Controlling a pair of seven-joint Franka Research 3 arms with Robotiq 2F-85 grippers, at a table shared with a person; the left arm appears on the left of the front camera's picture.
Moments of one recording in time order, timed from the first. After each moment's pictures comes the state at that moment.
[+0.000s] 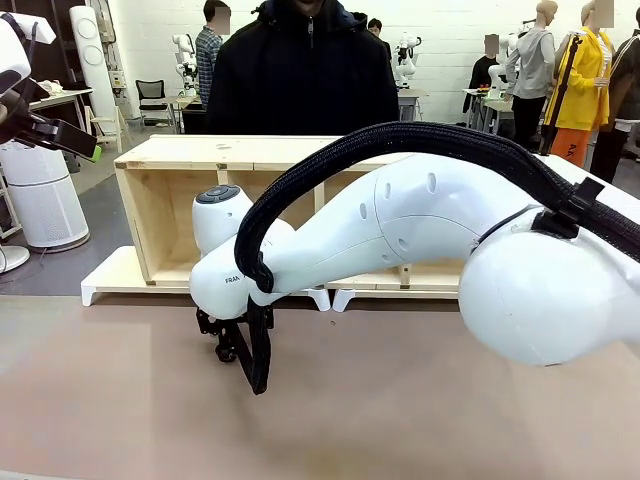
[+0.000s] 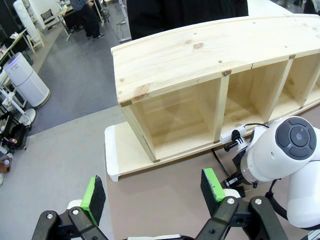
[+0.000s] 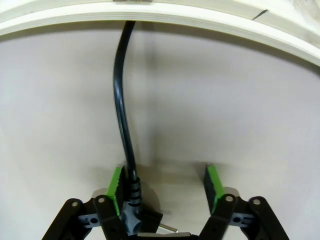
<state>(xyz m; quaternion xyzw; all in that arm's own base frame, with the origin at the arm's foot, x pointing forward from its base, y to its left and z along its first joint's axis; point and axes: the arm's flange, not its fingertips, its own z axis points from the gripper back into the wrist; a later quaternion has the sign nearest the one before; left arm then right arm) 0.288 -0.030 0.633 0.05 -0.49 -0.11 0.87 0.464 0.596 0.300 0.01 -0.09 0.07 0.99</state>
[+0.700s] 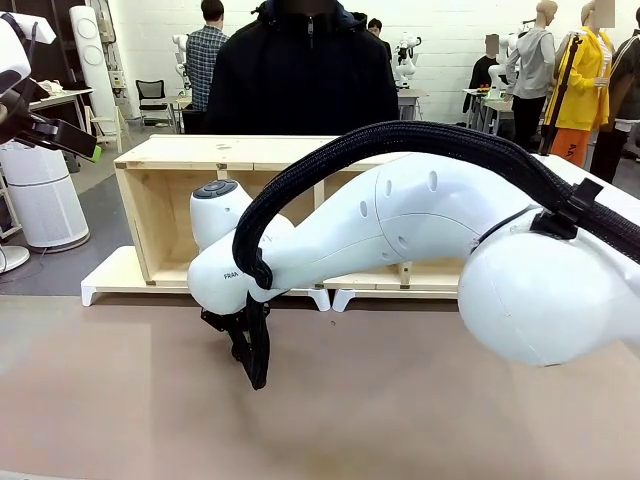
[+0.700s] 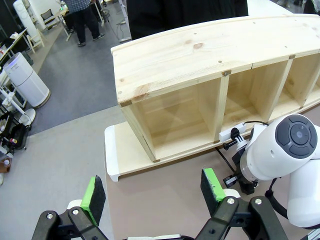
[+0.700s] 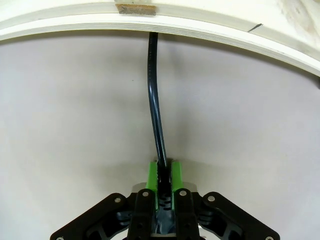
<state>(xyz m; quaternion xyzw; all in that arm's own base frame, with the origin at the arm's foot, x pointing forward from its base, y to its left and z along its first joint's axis) 0.288 -0.030 0.633 0.05 -0.49 -0.11 0.87 0.466 0.597 0.306 0.01 -0.09 0.08 0.99</state>
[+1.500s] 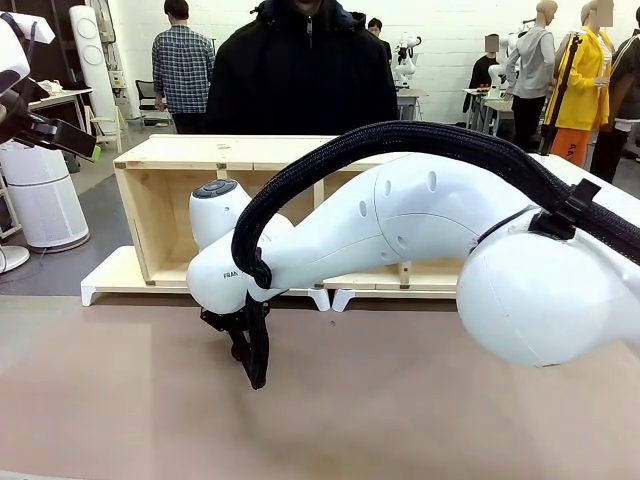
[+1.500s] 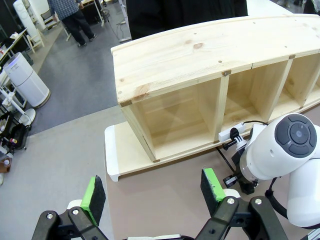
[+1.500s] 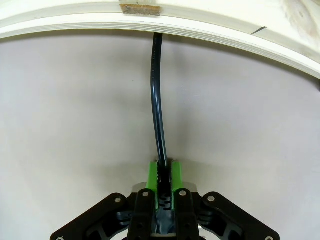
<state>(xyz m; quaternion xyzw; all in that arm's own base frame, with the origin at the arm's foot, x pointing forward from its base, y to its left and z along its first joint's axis) 0.288 -0.030 0.633 0.05 -0.49 -0.11 0.87 0.467 0.597 0.306 0.01 -0.09 0.08 0.99</state>
